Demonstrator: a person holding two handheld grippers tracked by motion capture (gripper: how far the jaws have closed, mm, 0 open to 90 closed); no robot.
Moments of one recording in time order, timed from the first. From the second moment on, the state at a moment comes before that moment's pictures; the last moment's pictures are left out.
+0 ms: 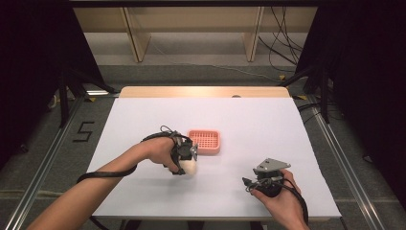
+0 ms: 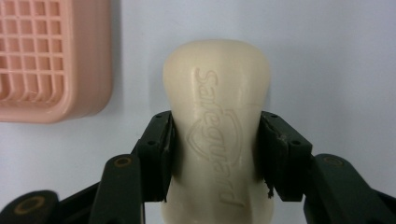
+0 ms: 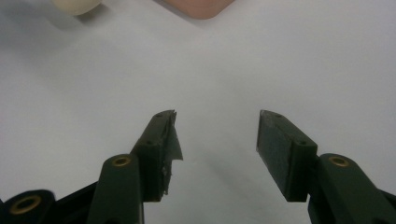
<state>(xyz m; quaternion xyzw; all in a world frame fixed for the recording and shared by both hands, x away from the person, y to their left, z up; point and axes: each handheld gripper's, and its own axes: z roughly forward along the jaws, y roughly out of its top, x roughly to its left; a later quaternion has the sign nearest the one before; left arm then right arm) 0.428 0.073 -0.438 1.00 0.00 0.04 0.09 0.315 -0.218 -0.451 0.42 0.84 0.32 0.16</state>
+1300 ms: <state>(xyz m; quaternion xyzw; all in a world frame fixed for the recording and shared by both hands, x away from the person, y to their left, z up) 0.441 0.068 -0.419 0.99 0.00 0.08 0.12 0.316 -0.217 -0.453 0.40 0.84 0.32 0.17</state>
